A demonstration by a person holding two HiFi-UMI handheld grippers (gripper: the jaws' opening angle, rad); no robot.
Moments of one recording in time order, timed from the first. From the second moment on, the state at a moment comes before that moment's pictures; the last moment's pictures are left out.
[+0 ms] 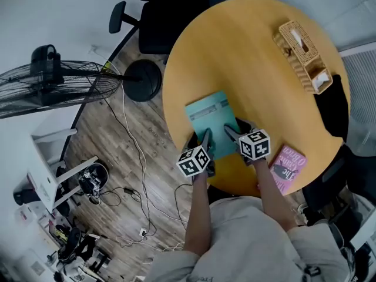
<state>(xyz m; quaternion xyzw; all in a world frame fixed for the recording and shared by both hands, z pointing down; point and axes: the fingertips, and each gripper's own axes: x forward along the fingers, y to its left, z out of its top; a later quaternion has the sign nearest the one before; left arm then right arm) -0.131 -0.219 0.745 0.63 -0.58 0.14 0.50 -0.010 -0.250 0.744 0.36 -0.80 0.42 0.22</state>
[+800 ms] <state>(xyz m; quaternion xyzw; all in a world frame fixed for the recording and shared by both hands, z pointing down) -0.083 -0.227 0.719 0.69 -0.53 0.19 0.46 0.040 -0.233 0.718 0.46 -0.75 0.42 0.20</state>
